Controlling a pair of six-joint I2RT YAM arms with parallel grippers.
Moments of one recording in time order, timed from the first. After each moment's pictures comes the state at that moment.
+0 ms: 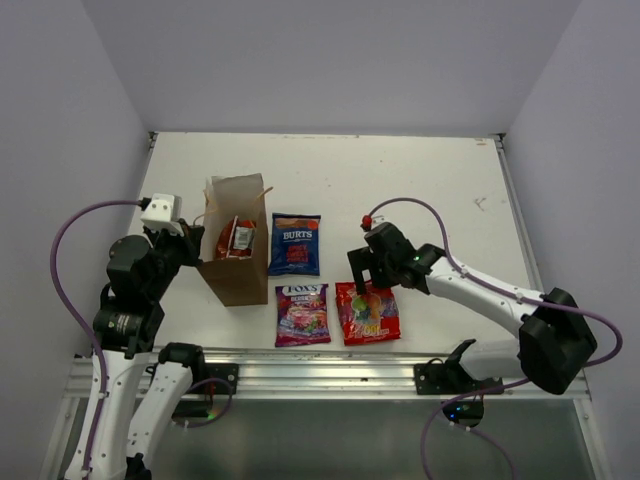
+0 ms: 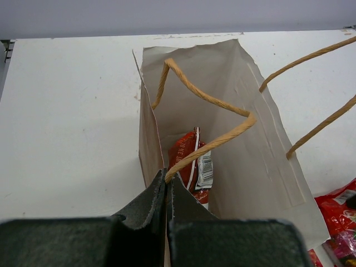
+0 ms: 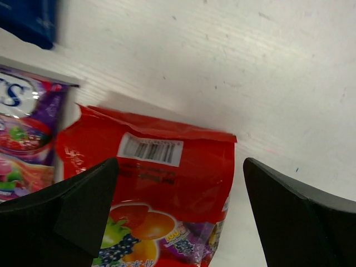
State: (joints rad) left arm -0.12 0.54 0.83 -0.52 0.10 -0.10; right arm 0.73 1.31 0.85 -0.53 0.15 0.38
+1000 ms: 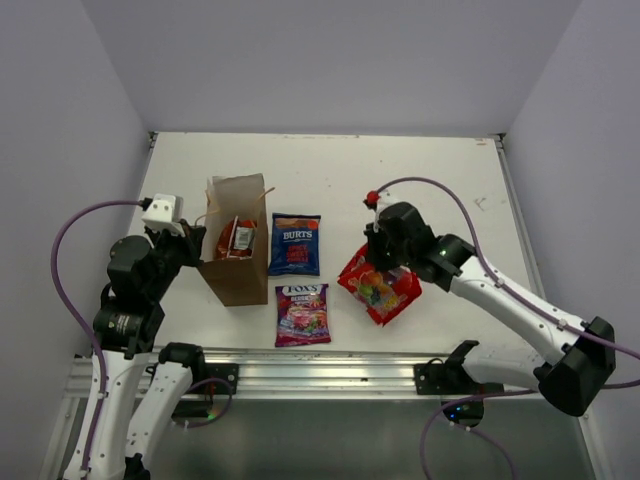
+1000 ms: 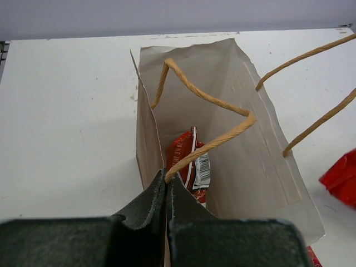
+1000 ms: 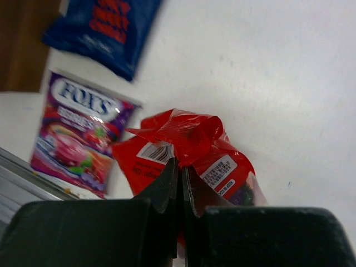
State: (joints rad) left arm -0.13 0.53 0.83 -0.52 0.11 -0.10; right arm 0.73 1.16 0.94 -0.61 0.11 0.35
